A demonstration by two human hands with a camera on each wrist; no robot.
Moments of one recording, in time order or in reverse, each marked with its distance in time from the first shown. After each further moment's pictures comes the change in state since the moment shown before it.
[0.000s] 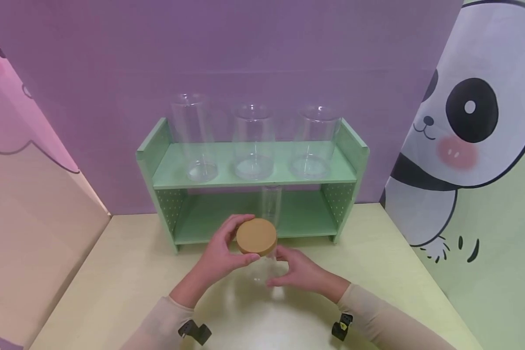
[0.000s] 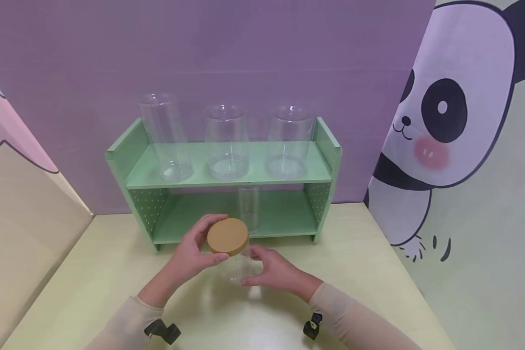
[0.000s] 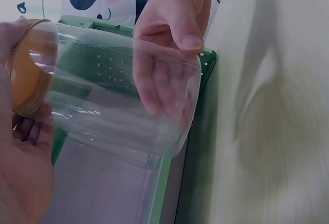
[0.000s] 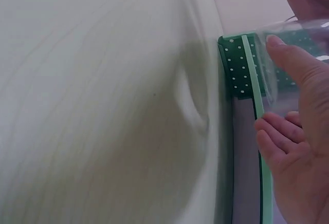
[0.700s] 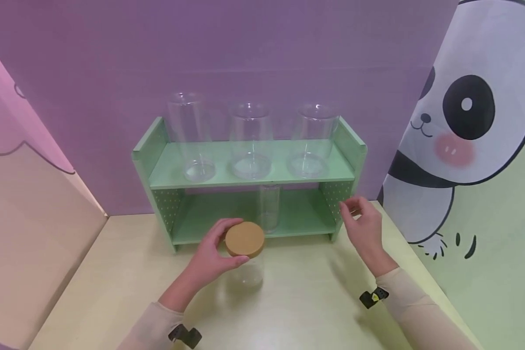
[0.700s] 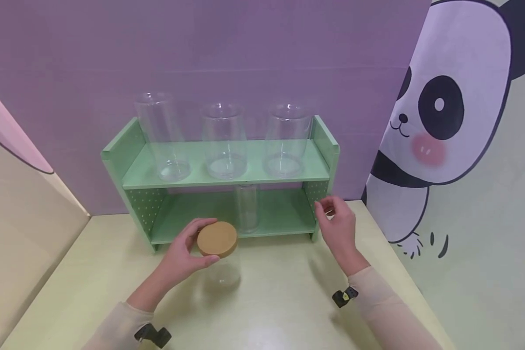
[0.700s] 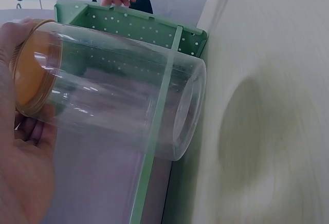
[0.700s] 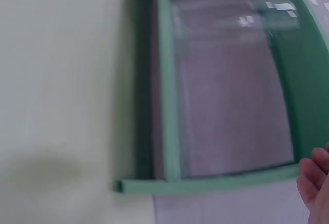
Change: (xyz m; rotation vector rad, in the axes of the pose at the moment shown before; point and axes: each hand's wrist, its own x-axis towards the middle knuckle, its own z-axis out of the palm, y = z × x) left_hand -0.010 -0.015 -0.013 0.090 0.032 -0.074; right_hand -0.034 0.006 -0.127 -0.372 1.003 -0.170
